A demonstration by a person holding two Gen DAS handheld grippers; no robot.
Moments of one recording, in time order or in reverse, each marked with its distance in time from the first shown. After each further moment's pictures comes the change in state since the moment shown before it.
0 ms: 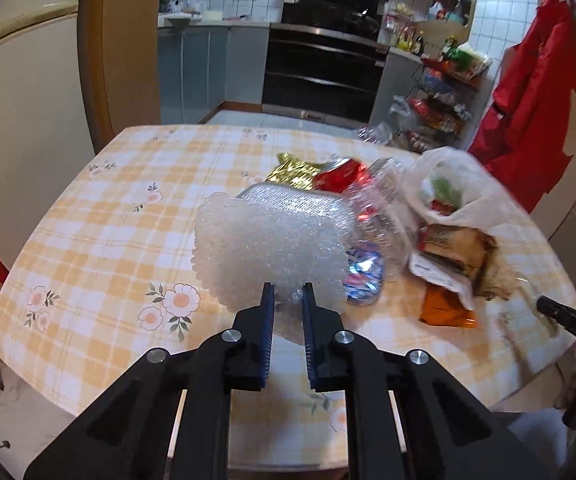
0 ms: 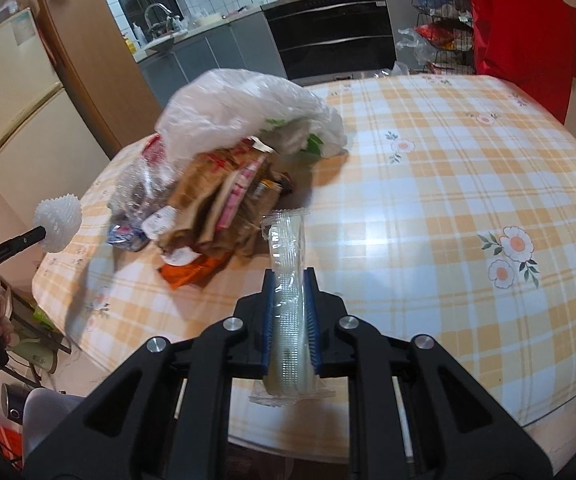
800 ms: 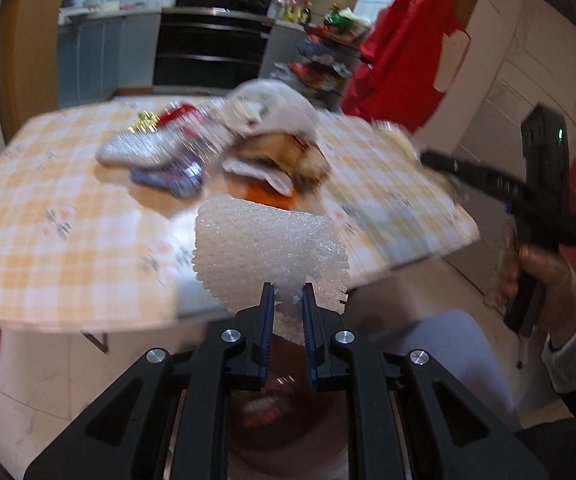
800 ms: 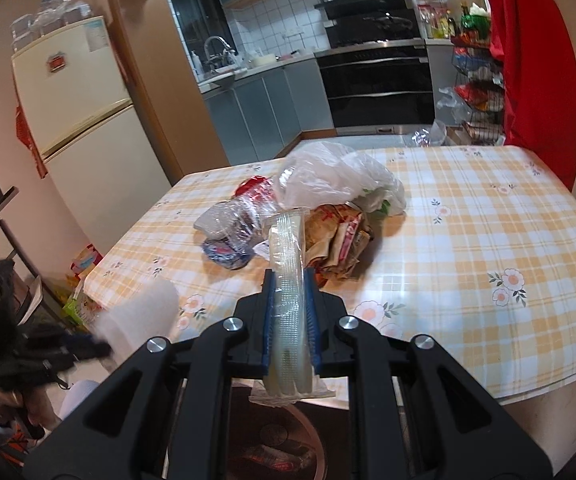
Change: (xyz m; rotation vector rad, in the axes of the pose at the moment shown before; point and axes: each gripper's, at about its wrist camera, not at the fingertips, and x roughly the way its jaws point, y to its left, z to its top) left arm -0.097 -0.096 -0.110 0.152 0.117 -0.362; right arm -0.113 0.081 -0.012 -0.119 -0.159 0.105
